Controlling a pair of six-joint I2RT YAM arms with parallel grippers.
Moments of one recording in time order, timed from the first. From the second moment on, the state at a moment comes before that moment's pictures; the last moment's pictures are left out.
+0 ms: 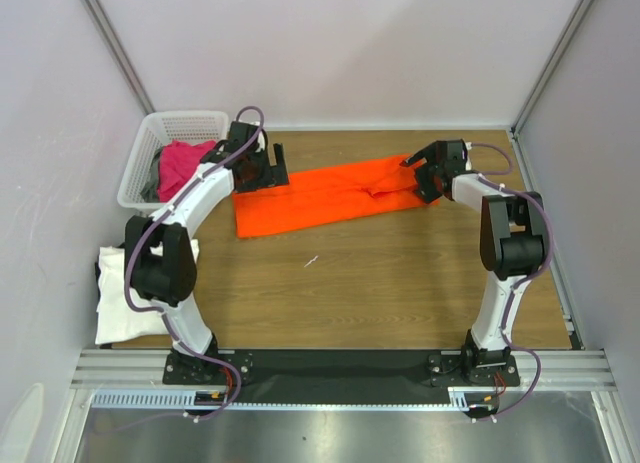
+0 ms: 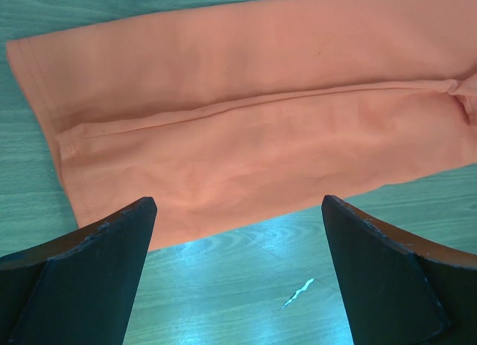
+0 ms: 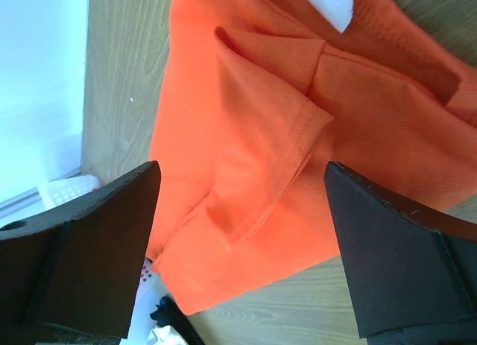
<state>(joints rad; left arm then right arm) -0.26 1.78 1.47 -0.56 0.01 -0.37 0.10 1.98 1.32 -0.05 -0.08 1.12</state>
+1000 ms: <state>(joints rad) -0.21 1.74 1.45 -0.56 0.07 -0.37 0.13 2.10 1.40 0.23 -0.12 1.19</state>
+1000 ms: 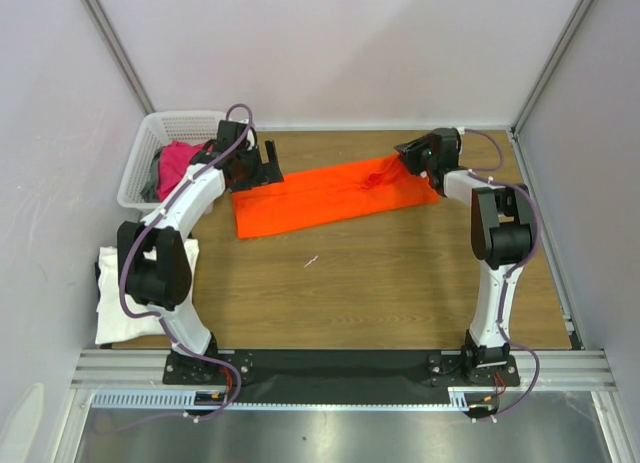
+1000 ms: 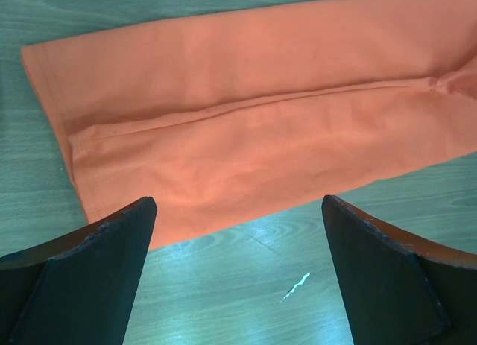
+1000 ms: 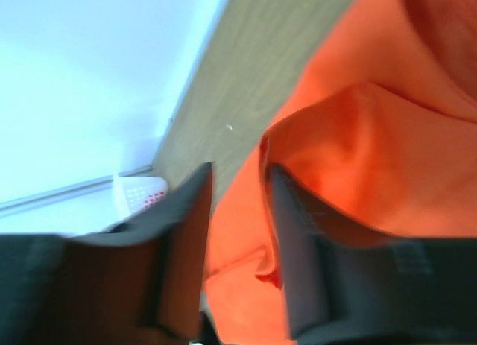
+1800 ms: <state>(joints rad) -0.21 1.74 1.44 -0.53 0.12 -0.37 0.12 2.15 1.52 0.20 -0.23 1.15</state>
